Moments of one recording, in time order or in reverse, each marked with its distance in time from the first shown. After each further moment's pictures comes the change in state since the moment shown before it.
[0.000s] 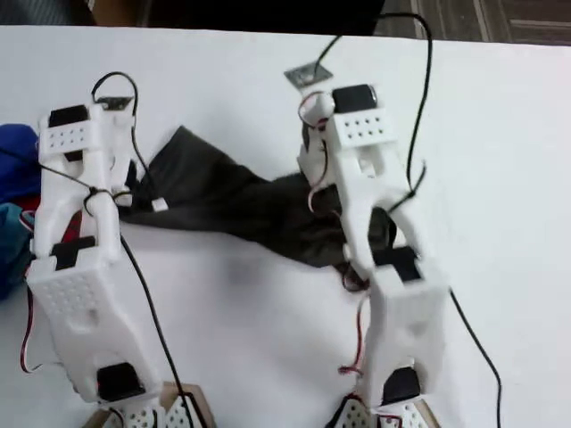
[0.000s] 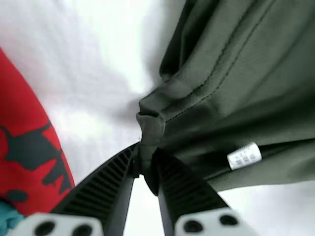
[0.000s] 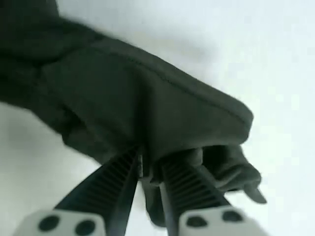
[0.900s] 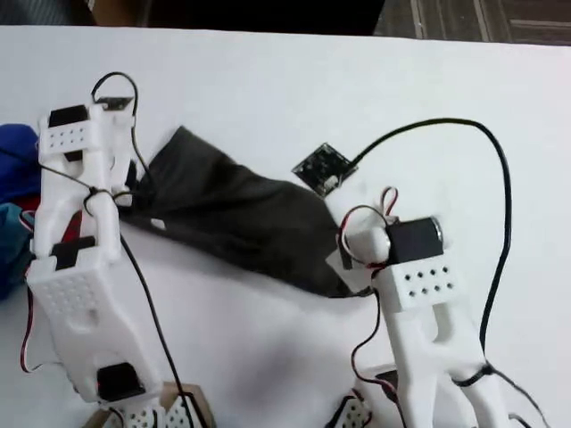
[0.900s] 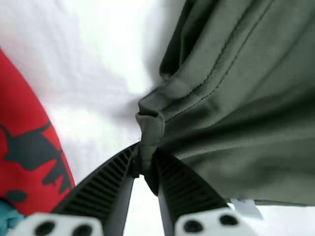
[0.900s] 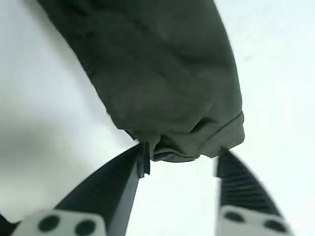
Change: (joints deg) left arm 0.0 0.0 0.0 0.0 0.0; right arm -0.1 -63.1 59.4 -10.5 14.6
